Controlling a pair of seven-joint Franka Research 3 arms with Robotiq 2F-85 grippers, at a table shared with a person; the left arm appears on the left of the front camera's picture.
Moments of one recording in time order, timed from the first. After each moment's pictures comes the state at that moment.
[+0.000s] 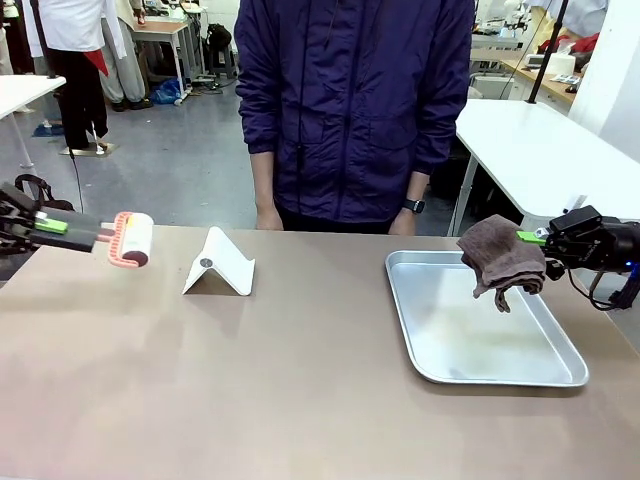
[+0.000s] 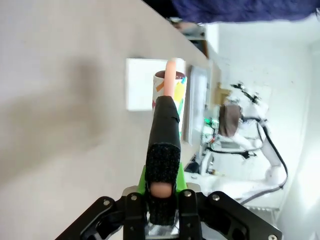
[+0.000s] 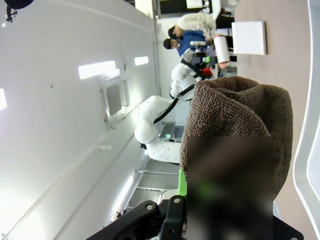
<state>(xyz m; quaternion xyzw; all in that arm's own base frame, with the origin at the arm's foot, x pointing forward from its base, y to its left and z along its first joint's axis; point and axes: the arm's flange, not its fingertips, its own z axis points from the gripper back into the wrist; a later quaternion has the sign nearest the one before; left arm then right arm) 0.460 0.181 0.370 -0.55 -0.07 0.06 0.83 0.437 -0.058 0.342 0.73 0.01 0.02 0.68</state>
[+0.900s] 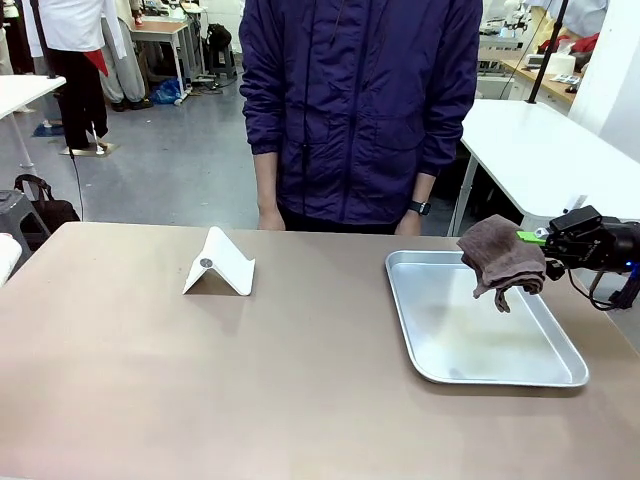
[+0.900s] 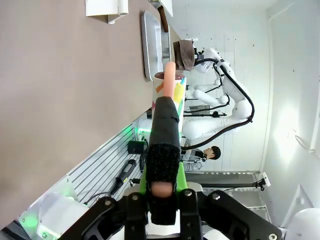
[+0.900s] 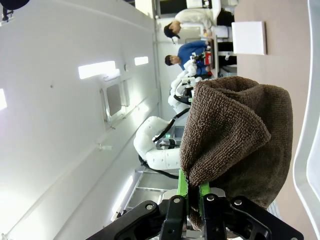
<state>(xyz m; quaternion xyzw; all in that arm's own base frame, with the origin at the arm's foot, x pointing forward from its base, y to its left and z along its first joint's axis) 0.261 0.272 0.419 -0.61 -0.05 0.01 0.79 0.437 -0.059 0.342 0.73 0.01 0.02 0.68</state>
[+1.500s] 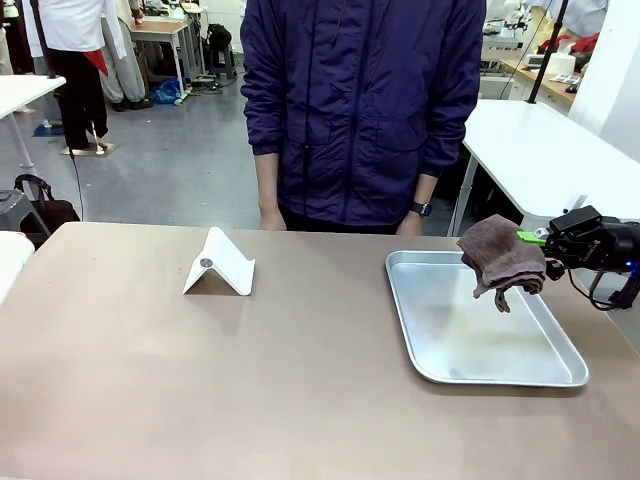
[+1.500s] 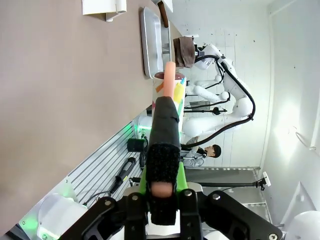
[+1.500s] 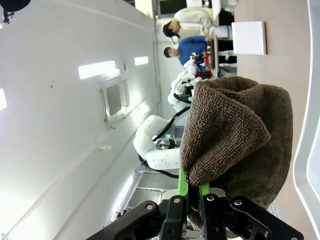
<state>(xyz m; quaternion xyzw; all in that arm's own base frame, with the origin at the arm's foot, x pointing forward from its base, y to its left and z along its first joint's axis) 0.273 0.263 0.419 -0.61 -0.04 0.00 0.79 0.437 -0.059 0.342 0.73 0.01 0.02 0.68</state>
